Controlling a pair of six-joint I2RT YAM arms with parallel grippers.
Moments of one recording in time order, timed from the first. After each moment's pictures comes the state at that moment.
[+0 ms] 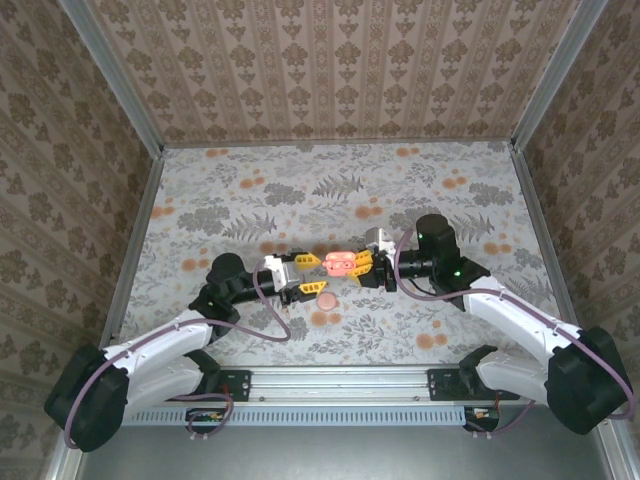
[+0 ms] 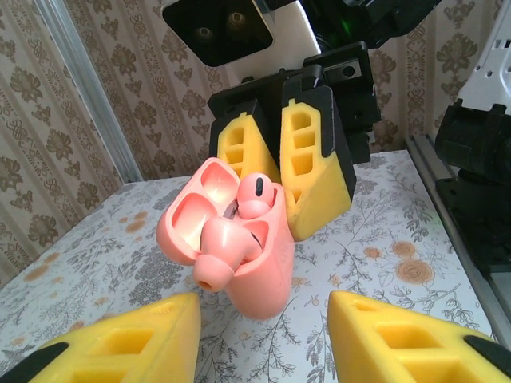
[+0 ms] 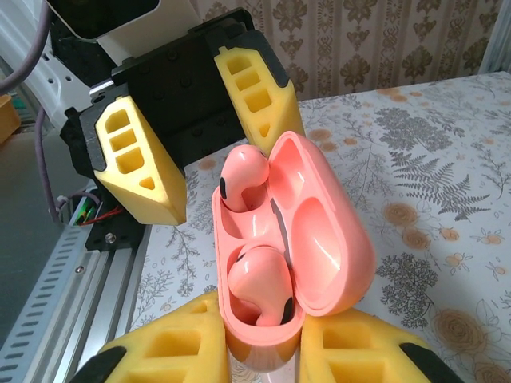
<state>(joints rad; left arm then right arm) -0.70 0.98 0.32 0.65 0.73 0.25 0.48 1.12 0.63 0.09 -0.91 -0.26</state>
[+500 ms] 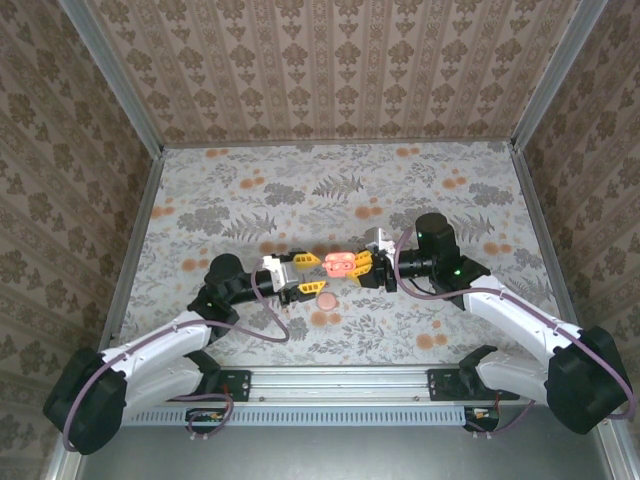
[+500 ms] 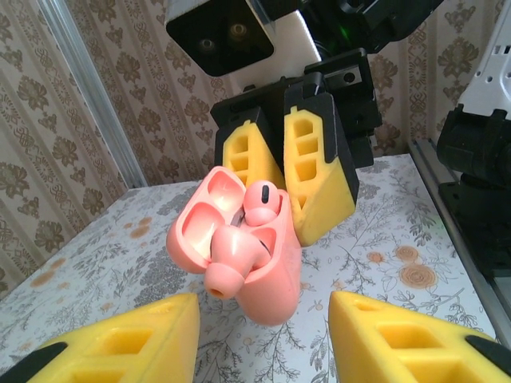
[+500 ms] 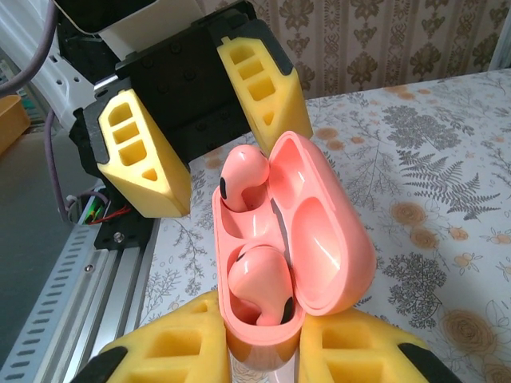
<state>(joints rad) -0.70 0.96 0.32 0.65 0.73 0.25 0.48 1.12 0.64 0.06 -0.92 -0.26</state>
